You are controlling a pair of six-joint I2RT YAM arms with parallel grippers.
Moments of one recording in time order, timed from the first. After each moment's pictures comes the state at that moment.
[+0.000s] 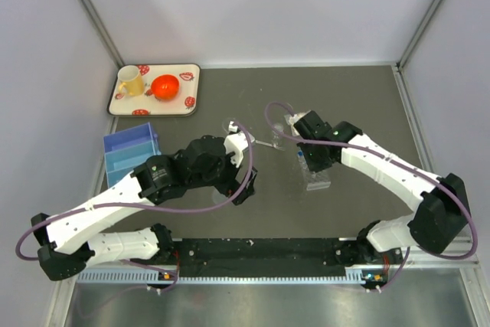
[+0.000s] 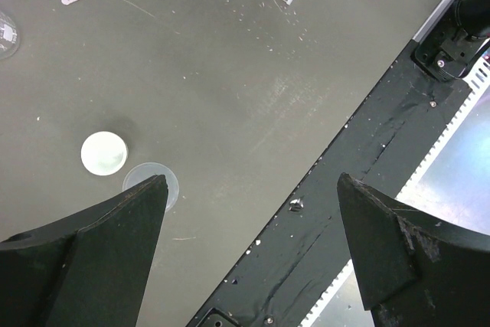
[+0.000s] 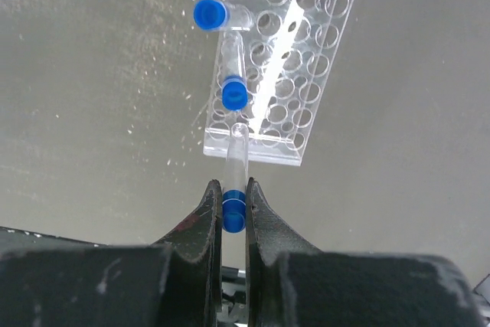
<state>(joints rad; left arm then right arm) -1.04 1.02 1.13 -0.78 -0.02 -0.24 0.69 1.36 1.11 -0.98 0.22 0.28</state>
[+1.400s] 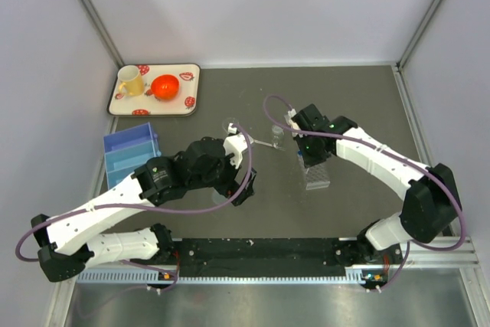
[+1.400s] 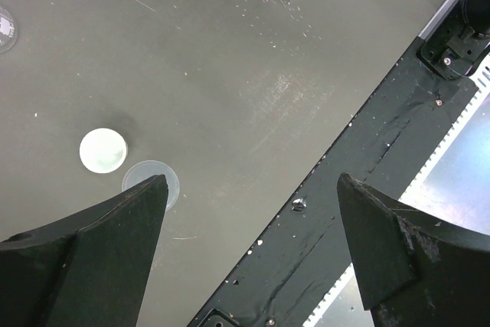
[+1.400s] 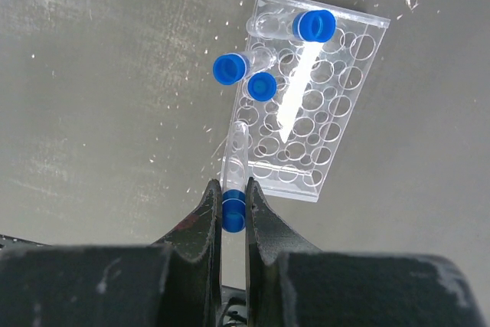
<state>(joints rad) -1.03 1.01 1.09 -0.76 -0.02 -0.24 0.63 1.45 1.14 -0.88 0.13 0.26</state>
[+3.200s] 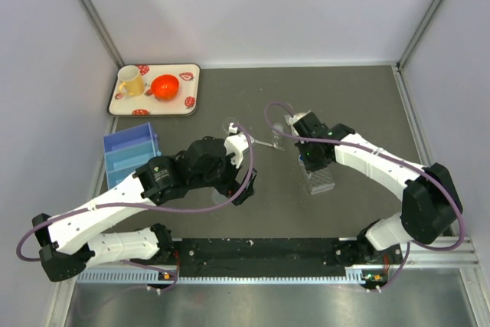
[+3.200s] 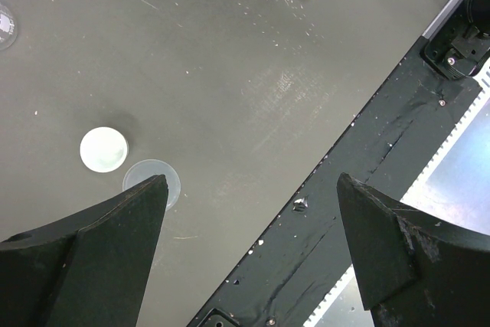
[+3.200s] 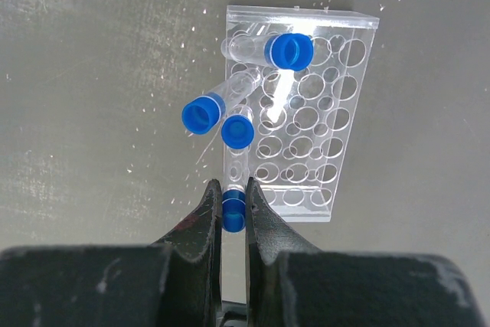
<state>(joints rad) -1.03 1.02 1.09 -0.76 -0.02 -0.24 0.64 1.44 1.04 -0.81 0.17 0.28</state>
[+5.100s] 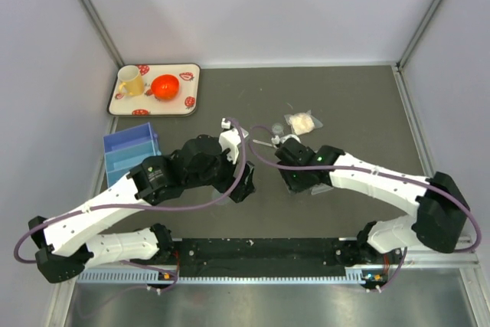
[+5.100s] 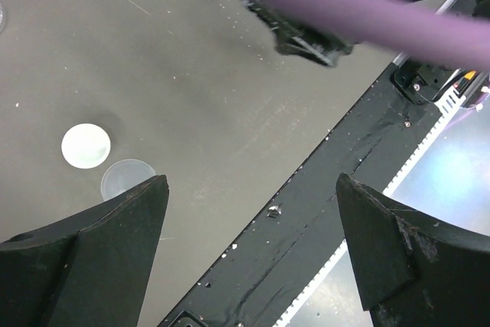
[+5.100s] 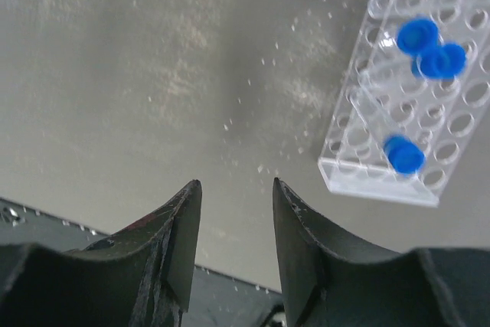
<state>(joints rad) -1.03 1.00 1.12 -0.77 -0.01 -0.34 0.93 1.33 0.96 -0.80 0.21 0.43</state>
